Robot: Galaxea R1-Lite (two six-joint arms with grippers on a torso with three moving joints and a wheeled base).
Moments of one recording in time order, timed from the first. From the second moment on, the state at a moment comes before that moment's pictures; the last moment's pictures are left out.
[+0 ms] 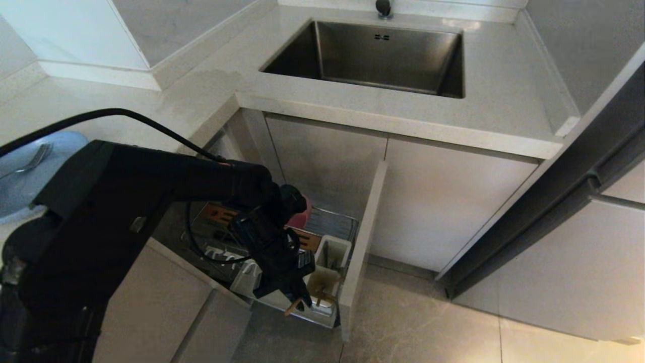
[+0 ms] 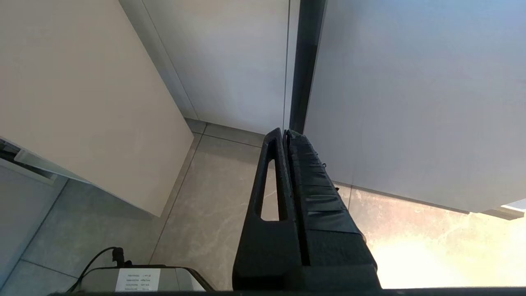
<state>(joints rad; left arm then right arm) -0.48 2.24 -1.75 1.03 -0.42 -0.63 0.00 0.00 0.00 0.00 0.00 0.03</state>
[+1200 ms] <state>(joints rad) -0.48 2.34 -1.81 0.97 -0.40 -0.64 0.00 0.00 0.00 0.00 0.00 0.03</state>
